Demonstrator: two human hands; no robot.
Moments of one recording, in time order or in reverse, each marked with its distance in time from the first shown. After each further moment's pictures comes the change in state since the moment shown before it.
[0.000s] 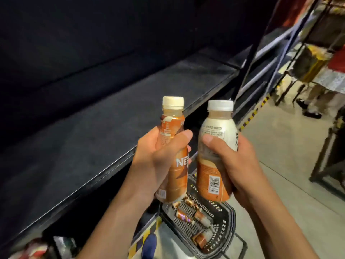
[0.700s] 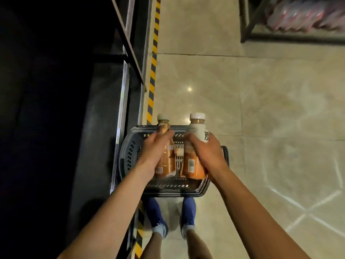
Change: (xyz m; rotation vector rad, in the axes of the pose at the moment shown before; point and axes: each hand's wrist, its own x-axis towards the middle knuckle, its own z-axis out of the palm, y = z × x) left_hand 0.173 -0.427 0.170 0.351 -0.516 -0.708; right_hand 0.043 0.410 -0.132 0.033 0.736 0.689
